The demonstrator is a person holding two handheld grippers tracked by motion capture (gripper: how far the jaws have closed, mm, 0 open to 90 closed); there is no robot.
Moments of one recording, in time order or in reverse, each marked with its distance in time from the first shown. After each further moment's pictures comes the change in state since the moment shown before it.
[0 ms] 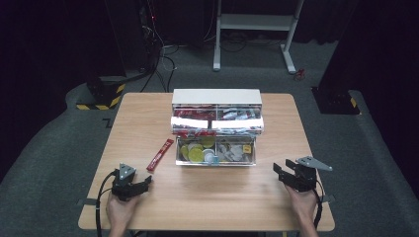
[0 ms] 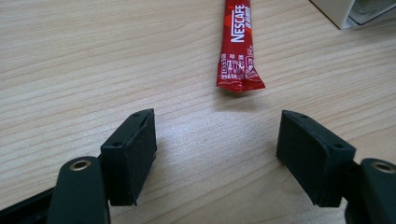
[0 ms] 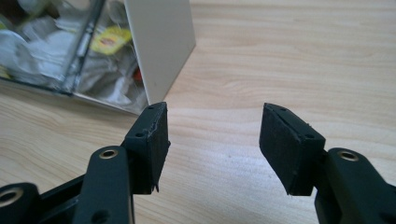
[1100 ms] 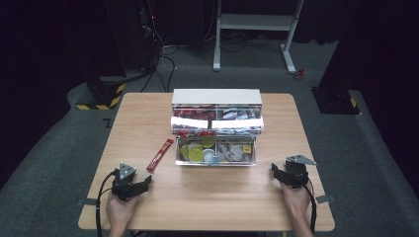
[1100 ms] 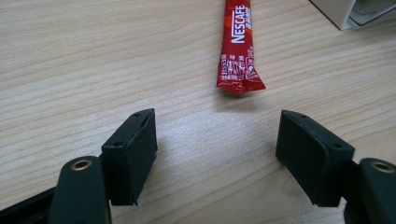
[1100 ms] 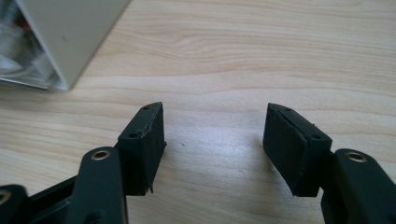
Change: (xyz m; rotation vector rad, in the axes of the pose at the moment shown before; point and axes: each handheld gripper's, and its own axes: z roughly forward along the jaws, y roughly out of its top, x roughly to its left) left arm 0.000 0.001 0.000 0.001 -0.002 0.001; right arm -0.011 -0.016 0.047 0.124 -0.164 -0.006
